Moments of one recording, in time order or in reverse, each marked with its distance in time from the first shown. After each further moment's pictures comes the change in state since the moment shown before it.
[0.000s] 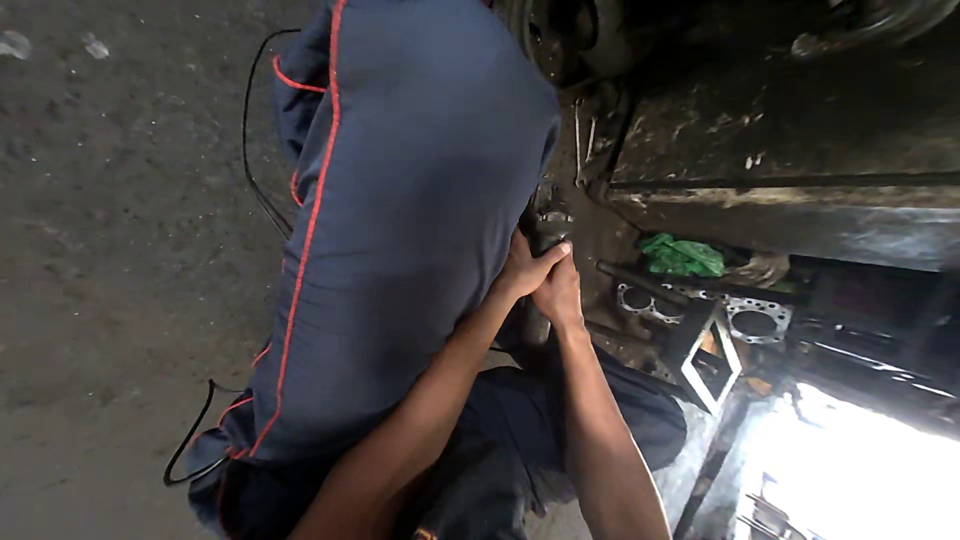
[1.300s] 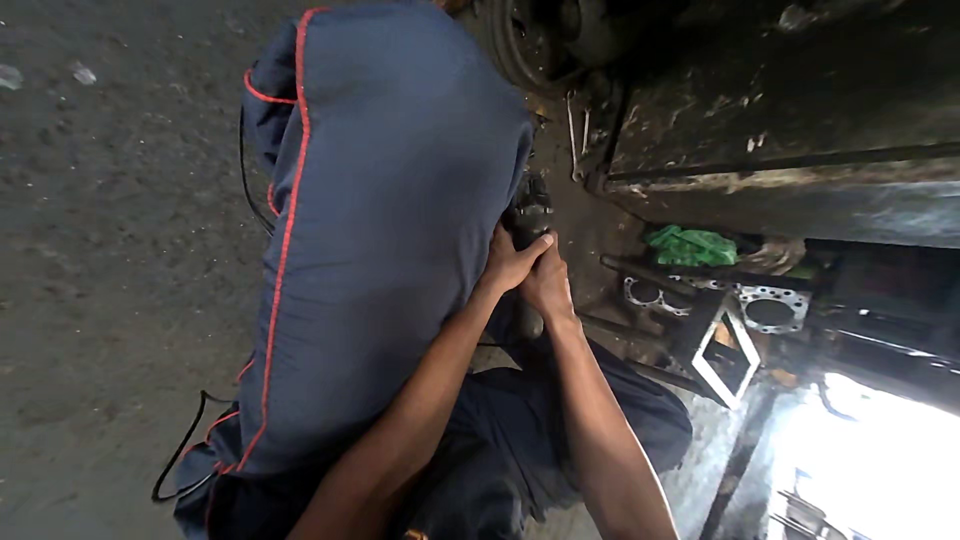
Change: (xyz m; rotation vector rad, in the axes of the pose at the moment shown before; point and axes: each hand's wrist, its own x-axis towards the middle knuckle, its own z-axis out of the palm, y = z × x) left_hand 0.011 -0.010 0.003 0.037 0.049 -0.020; right_hand 0.012 -0.001 0.001 -0.043 -0.080 0.056
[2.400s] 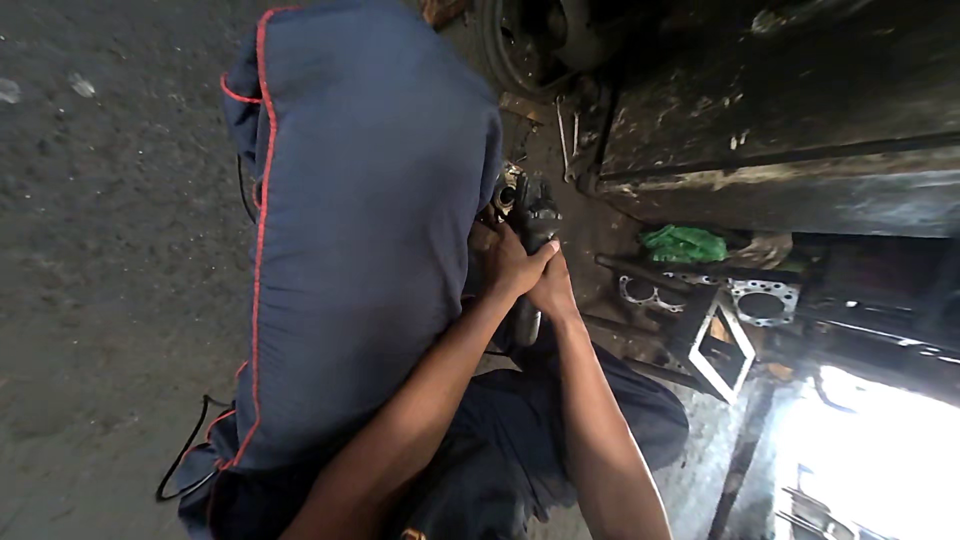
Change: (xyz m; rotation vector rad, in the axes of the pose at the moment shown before) left_hand -0.018 0.028 0.006 0.336 0.010 -0.108; right_hand -0.007 0.015 -0.003 0.239 0.026 -0.044
